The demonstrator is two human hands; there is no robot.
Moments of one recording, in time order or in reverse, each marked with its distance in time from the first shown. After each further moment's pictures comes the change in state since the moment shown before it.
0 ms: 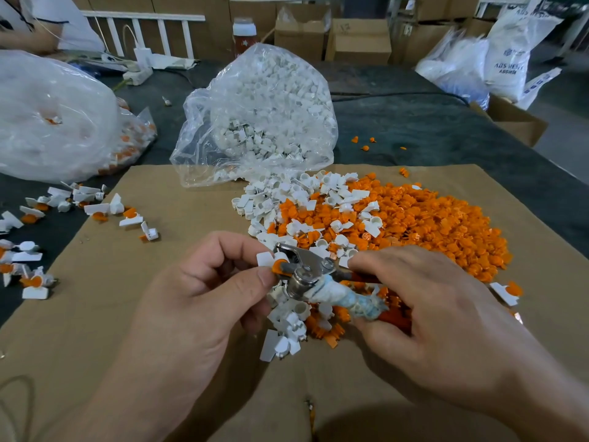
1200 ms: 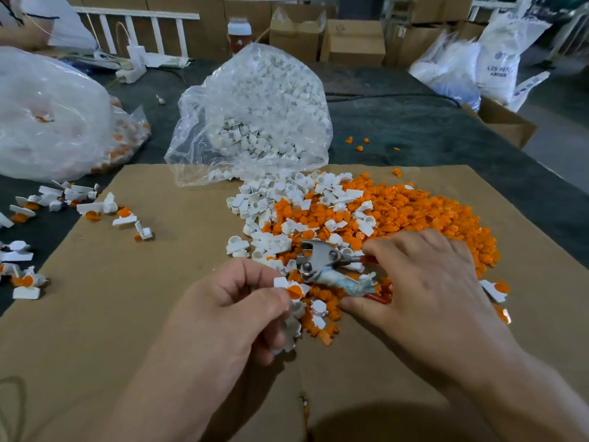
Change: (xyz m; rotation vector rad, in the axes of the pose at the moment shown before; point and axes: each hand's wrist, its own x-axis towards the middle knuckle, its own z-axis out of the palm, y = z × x) left_hand -0.008 0.001 0.016 0.071 0.001 -0.344; right_hand 0.013 0.011 0.013 -0.333 -0.035 0.235
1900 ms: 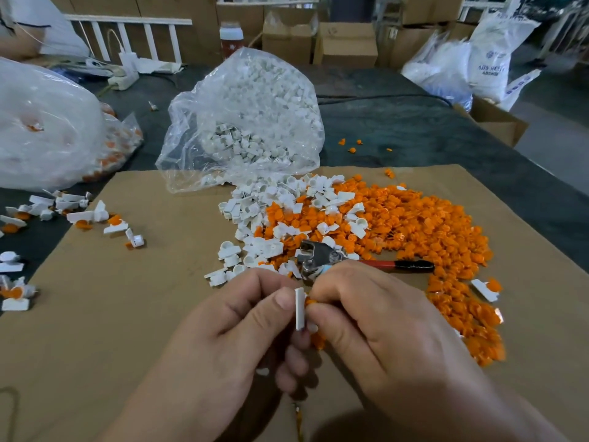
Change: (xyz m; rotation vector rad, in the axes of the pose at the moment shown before) left_hand -0.010 0.000 0.006 -0.192 -0.237 0.095; right_hand -0.019 -0.026 -0.007 0.657 0.204 -0.389
